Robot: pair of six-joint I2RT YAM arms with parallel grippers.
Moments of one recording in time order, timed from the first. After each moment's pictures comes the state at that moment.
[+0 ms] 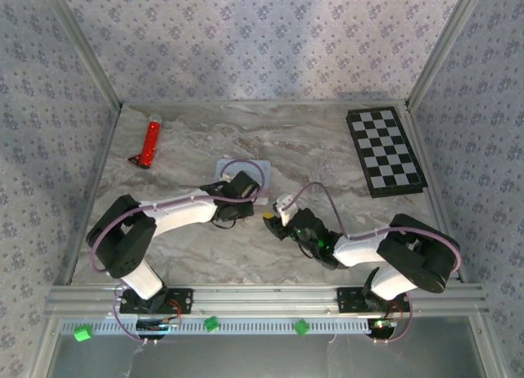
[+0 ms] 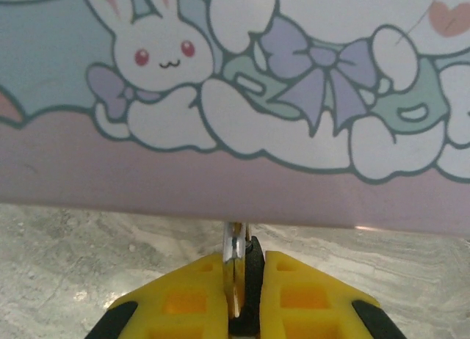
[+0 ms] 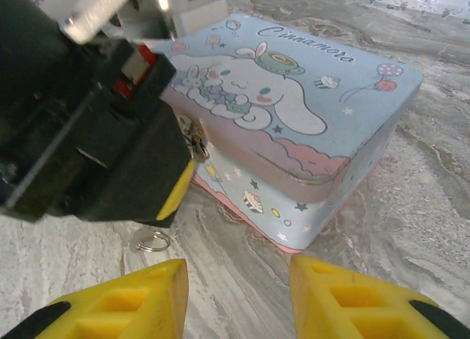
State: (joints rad) left arm -0.84 1.64 0.95 -0.45 -0.21 -0.90; right arm 0.96 1.45 0.32 0.79 0.23 0.13
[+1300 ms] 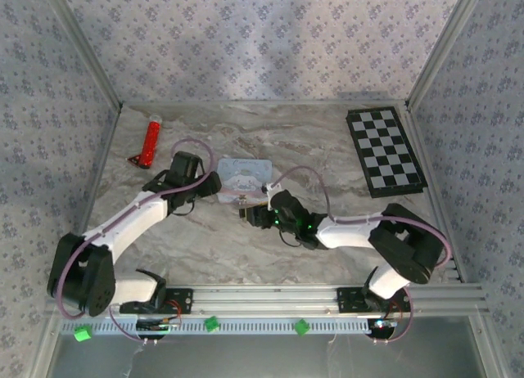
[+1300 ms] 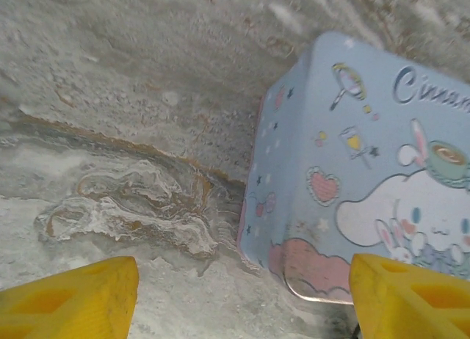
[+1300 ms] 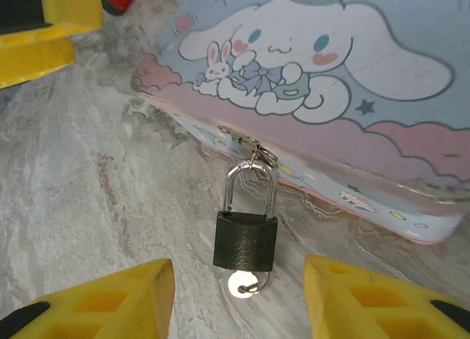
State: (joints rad) left arm -0.42 1.30 0.80 -0.39 -0.04 -0.62; right arm 0.95 1.59 0.65 0.40 0.05 0.59
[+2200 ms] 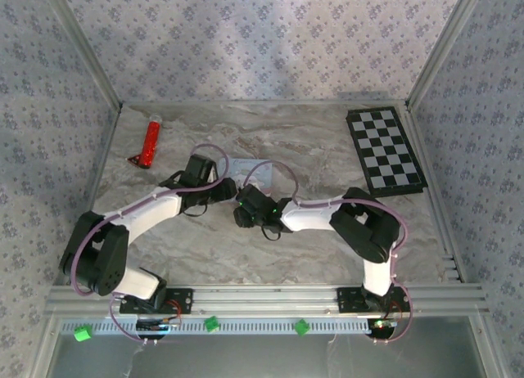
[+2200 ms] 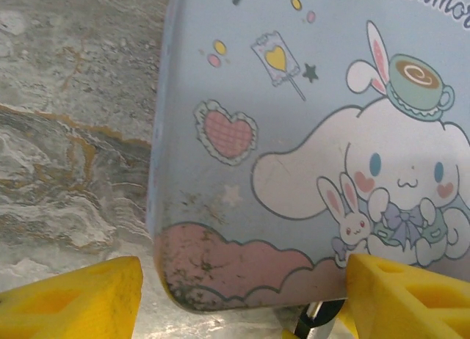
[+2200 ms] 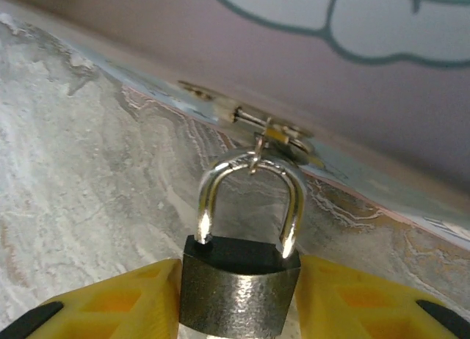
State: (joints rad) left arm -0.51 1.43 0.80 -0.29 0.08 -0.66; right arm 0.99 1.87 1.04 -0.07 0.14 0.58
